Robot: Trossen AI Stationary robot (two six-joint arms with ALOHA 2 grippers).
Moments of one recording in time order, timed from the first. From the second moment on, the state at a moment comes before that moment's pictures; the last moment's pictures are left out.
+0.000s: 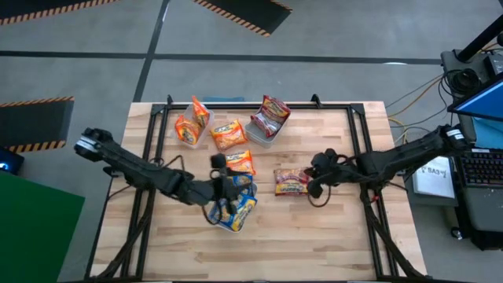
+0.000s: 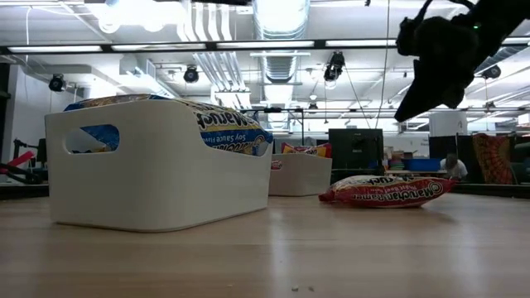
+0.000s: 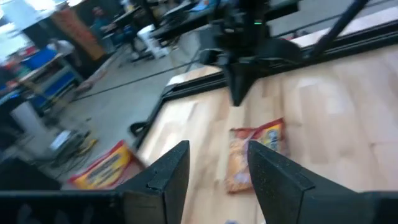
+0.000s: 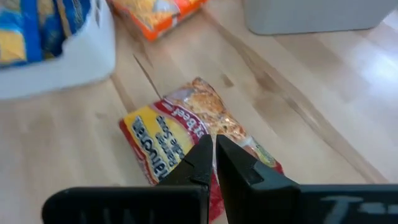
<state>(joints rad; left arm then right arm) -0.41 1.41 0.99 0.07 -0.78 0.18 0.24 1.04 0.63 -0.47 0.42 0.67</state>
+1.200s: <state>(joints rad) -0.14 2.12 1.37 0.20 -0.40 0.21 0.24 0.87 0.48 -0.36 0.32 1.08</state>
